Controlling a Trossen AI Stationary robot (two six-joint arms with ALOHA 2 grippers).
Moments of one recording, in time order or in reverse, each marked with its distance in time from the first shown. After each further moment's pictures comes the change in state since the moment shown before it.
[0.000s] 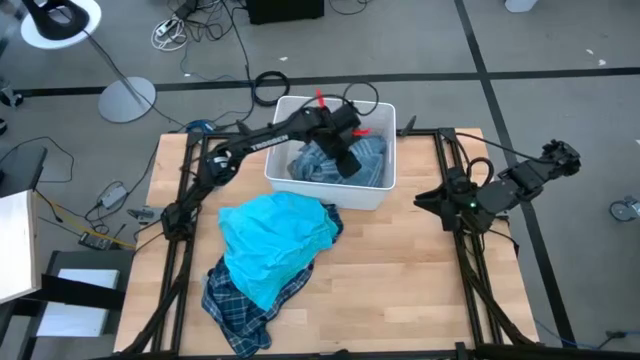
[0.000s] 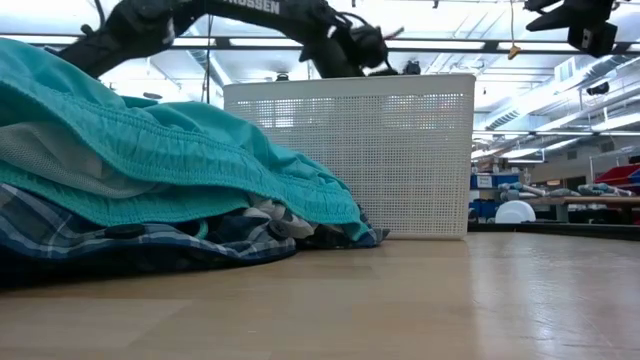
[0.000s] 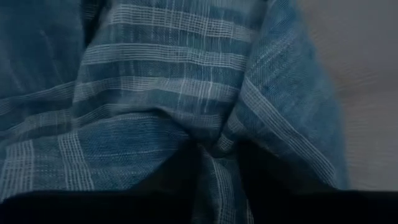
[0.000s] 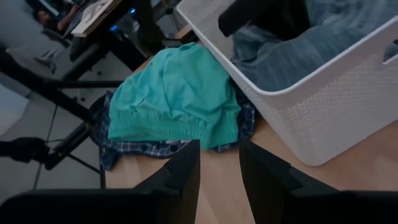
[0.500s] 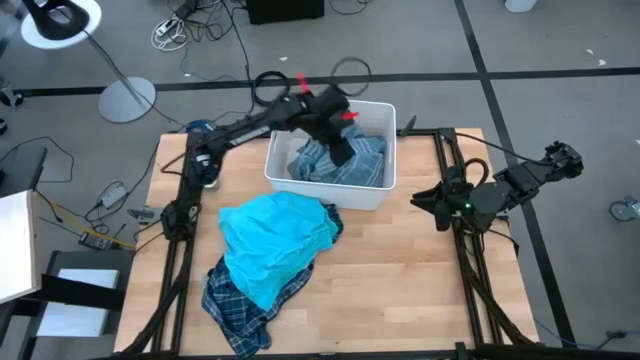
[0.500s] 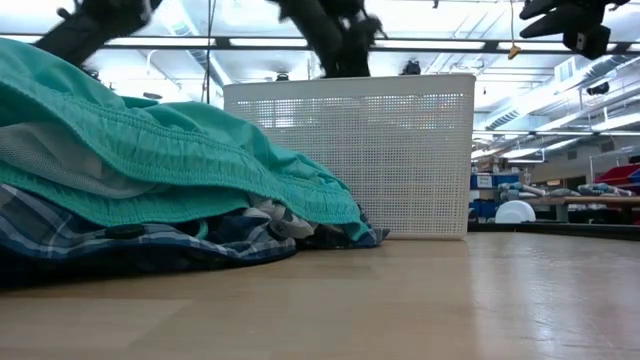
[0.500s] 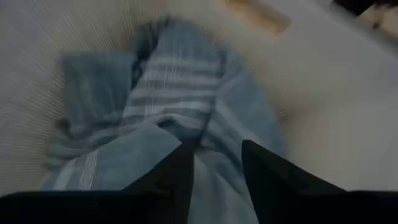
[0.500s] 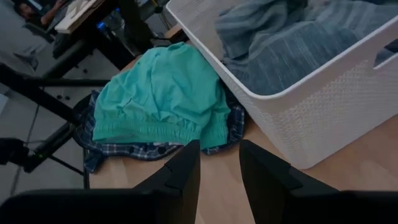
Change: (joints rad) left arm 0.012 -0.169 0.000 -0.010 -0.016 0.019; right arm -0.036 0.036 0.000 0.007 -0.005 -0.036
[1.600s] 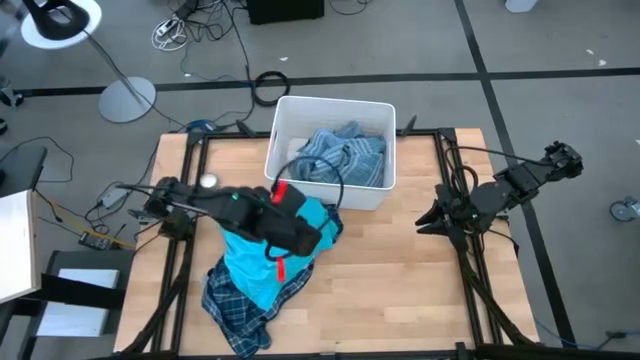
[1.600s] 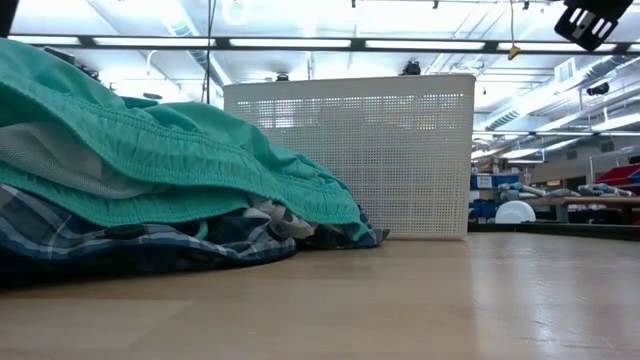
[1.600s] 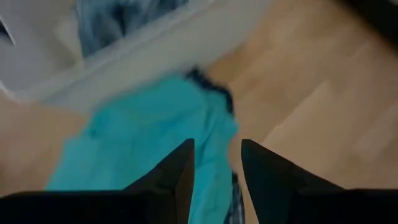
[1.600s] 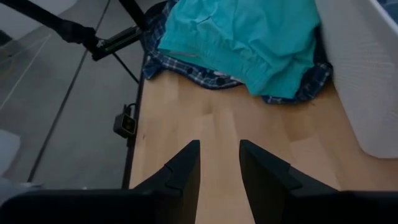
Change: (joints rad) left arm -0.728 -0.290 -0.162 -0.482 -0.659 -1.054; right arm 0.002 -0.004 0.000 0.030 -0.406 -0.288
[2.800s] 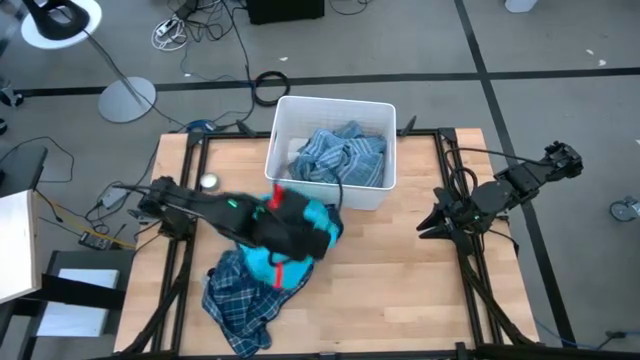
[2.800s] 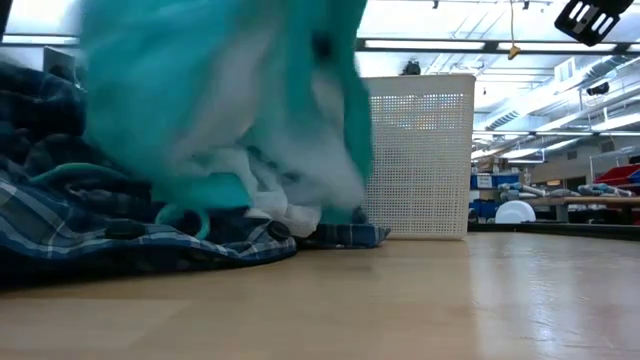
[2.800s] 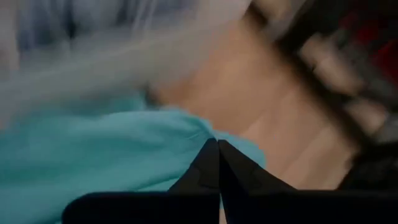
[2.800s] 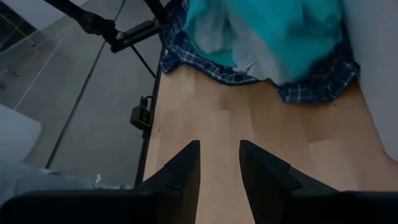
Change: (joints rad) left arm -0.026 -0.043 -0.049 0.264 -0.079 -0.060; right arm 0.001 0.000 0.000 0.023 -0.069 -0.028
